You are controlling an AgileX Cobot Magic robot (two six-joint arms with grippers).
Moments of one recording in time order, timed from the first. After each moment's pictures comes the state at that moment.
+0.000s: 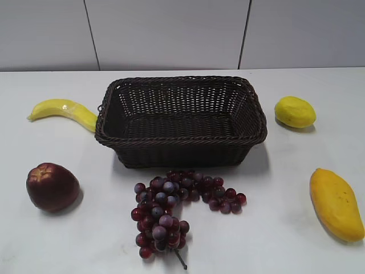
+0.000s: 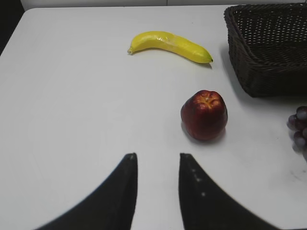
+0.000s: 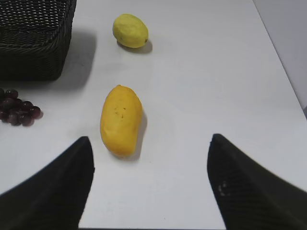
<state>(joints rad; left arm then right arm) -0.06 0.00 -0.49 -0.09 1.09 0.13 0.07 -0.01 -0.50 0.03 1.05 0.02</state>
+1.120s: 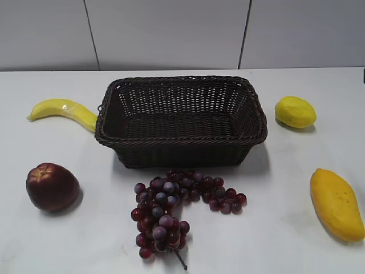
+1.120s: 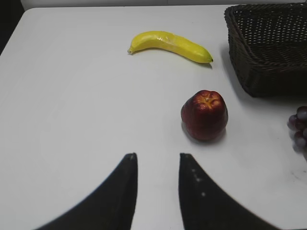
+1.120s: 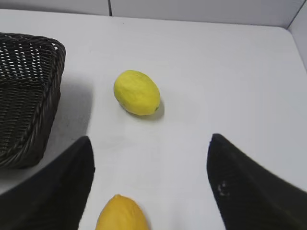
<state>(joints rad) -0.06 0.00 -0.49 -0.09 1.09 0.13 0.07 1.15 -0.74 0.03 0.29 0.02</state>
